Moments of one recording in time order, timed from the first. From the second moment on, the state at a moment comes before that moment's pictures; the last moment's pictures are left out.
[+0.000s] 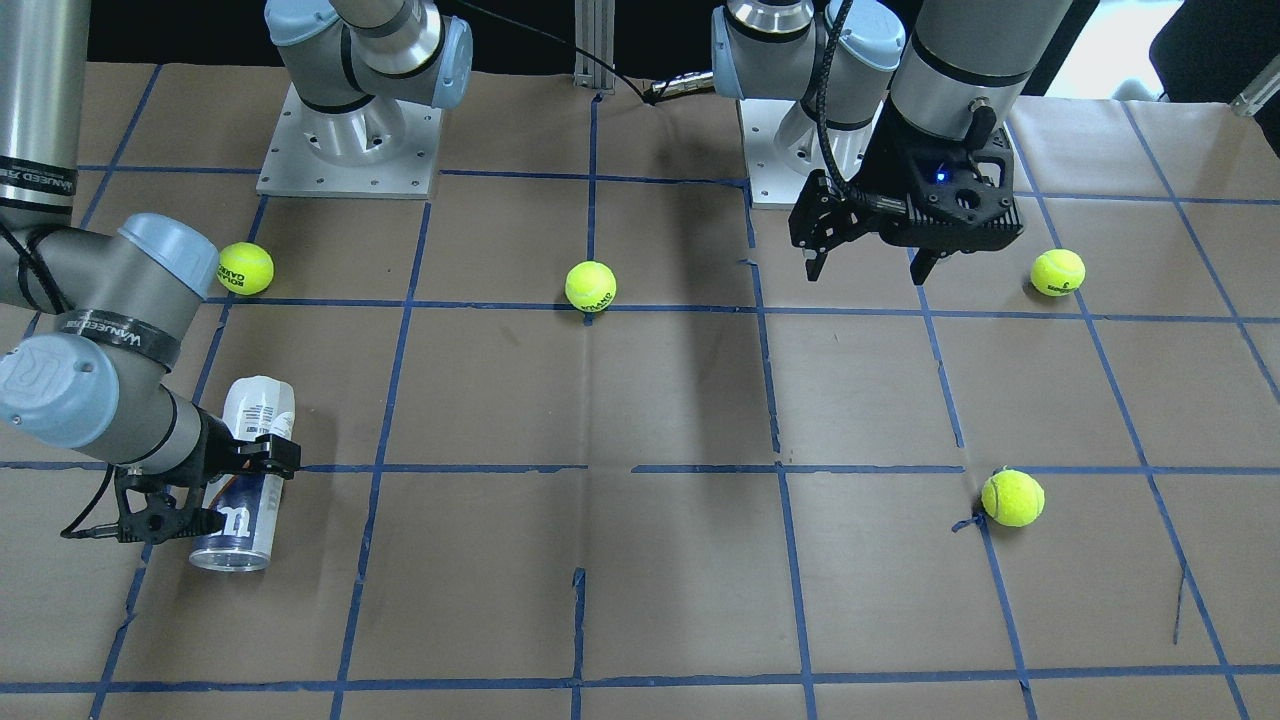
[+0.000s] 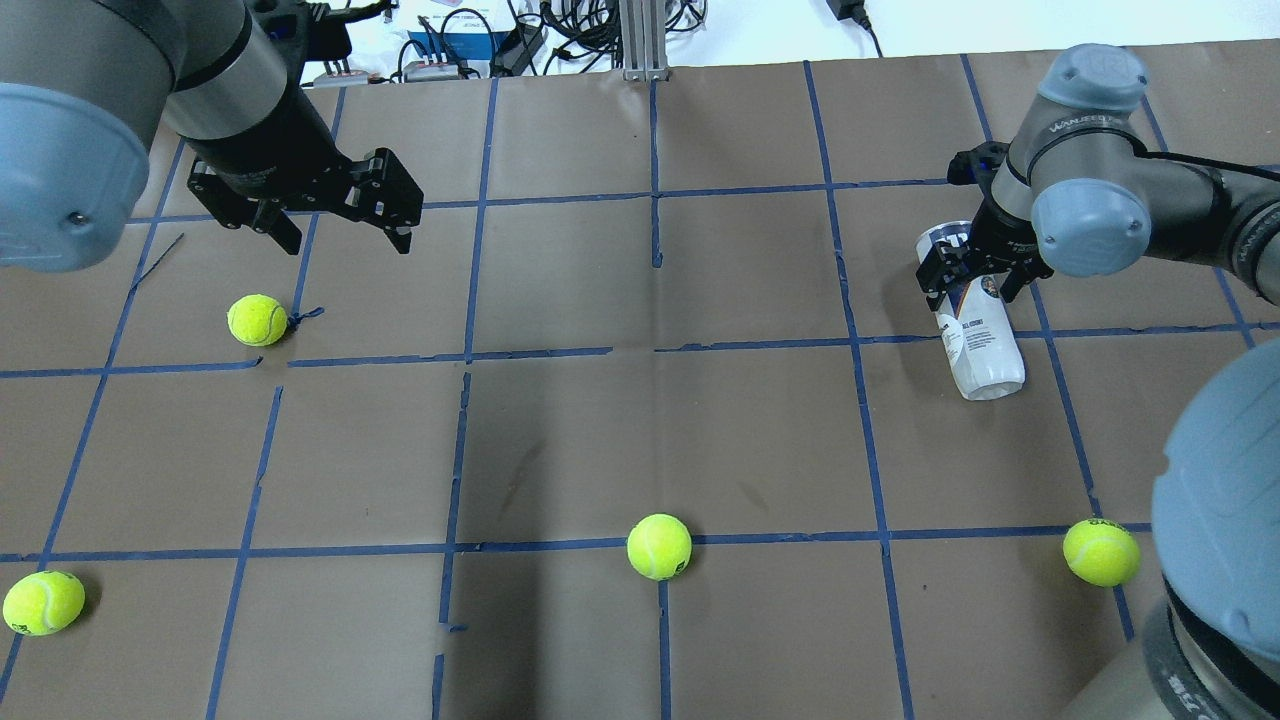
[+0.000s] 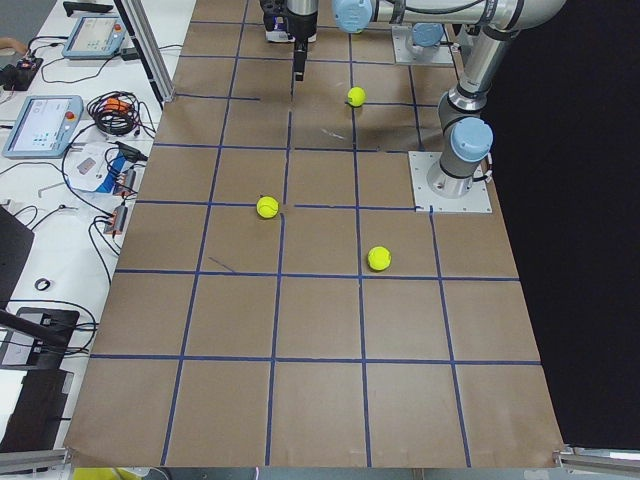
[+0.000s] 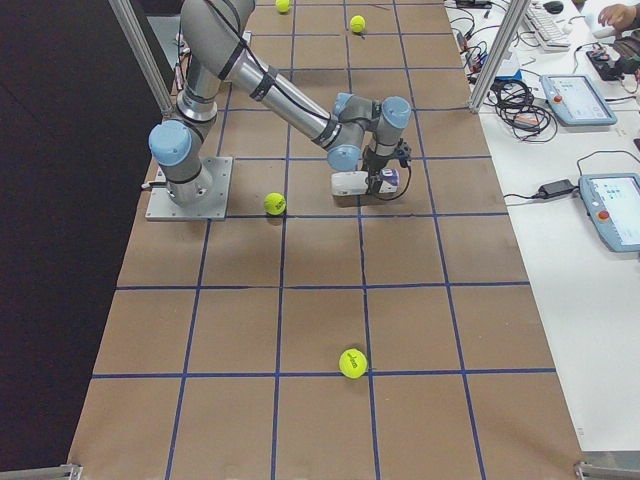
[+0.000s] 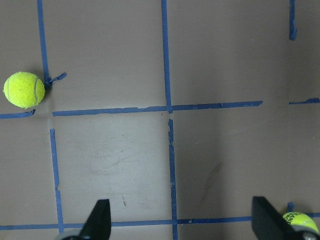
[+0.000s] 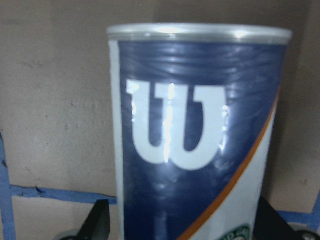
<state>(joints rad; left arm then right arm) -1.58 -1.56 -1.60 -1.50 1.58 0.02 1.34 -1.11 1.77 -2.08 -1.59 -0.34</state>
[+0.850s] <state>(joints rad) -1.57 -1.57 -1.60 -1.49 1.58 0.02 1.41 -1.16 1.69 -2.08 -1.58 -0.42</state>
